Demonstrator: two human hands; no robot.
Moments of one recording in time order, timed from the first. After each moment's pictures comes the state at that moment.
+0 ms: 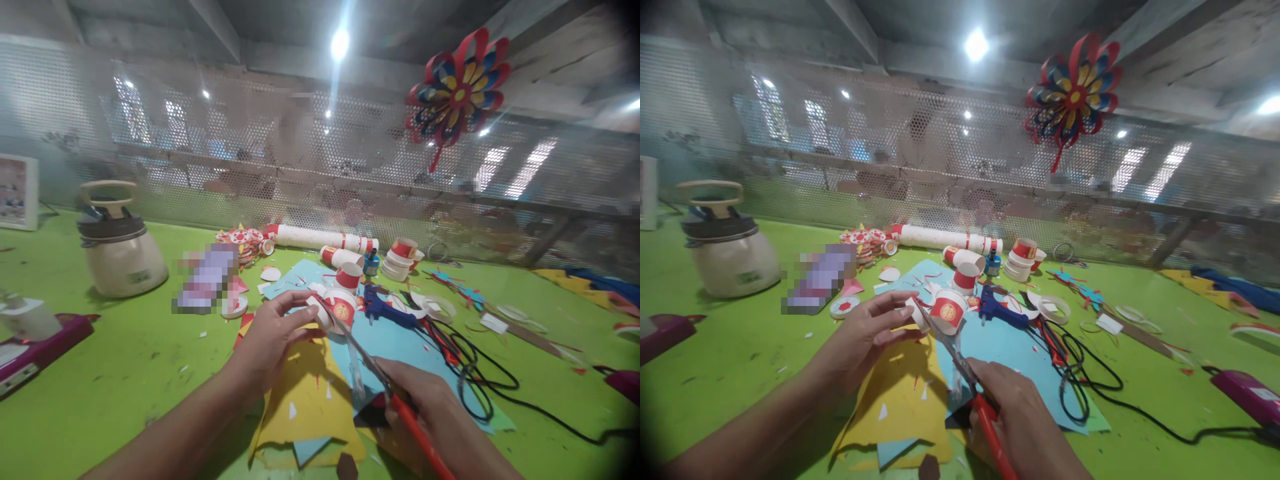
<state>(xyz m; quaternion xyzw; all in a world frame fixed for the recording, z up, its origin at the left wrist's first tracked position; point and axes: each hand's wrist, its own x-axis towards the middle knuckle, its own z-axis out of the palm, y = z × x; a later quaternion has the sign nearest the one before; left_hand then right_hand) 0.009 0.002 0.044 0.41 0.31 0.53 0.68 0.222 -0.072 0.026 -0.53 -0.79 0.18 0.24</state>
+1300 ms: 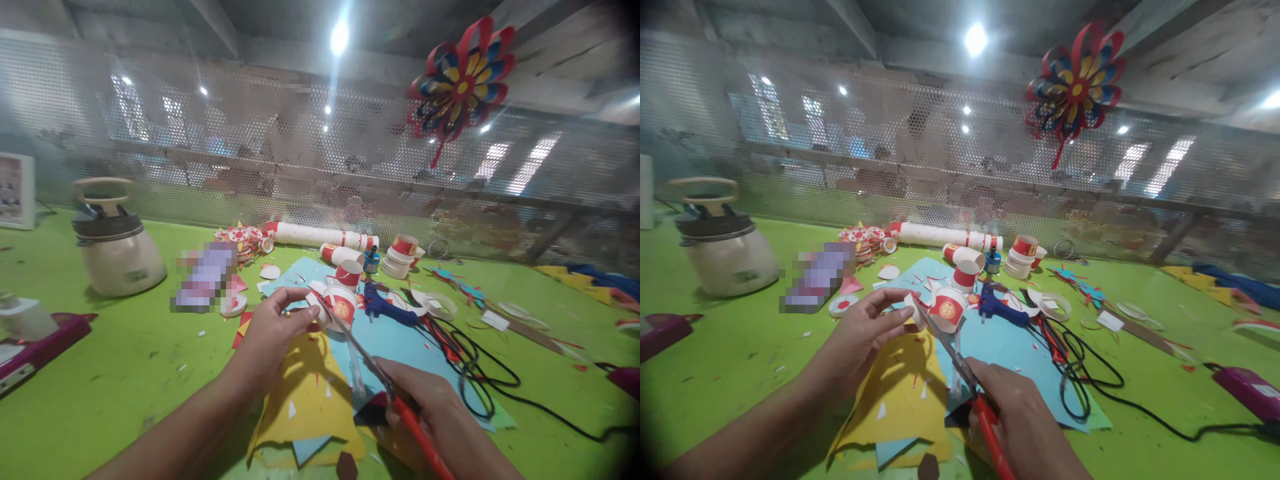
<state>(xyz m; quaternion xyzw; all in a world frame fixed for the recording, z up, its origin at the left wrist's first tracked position) 0.014 -0.001 0.045 0.41 0.37 0.54 0.64 0.221 -0.074 0.026 -0.53 -0.78 0.21 0.25</state>
